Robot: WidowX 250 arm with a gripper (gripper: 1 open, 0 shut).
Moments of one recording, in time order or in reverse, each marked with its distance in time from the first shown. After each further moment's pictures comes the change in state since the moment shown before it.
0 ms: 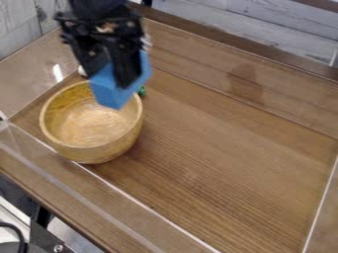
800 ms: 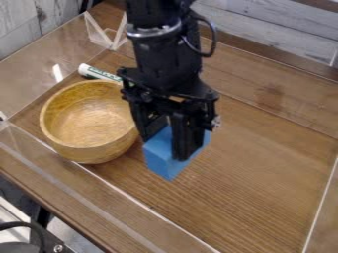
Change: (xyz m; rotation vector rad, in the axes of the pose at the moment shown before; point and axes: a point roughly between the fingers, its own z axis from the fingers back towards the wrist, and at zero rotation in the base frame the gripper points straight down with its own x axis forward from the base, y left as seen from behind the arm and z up) arm -0.016 -0.054 -0.042 0.032 0.025 -0.086
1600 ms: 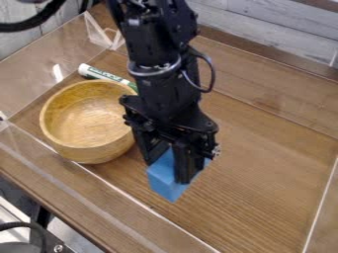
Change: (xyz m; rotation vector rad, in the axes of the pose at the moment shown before) arm -0.002 -0.002 -0.025 0.005 -0.035 -0.003
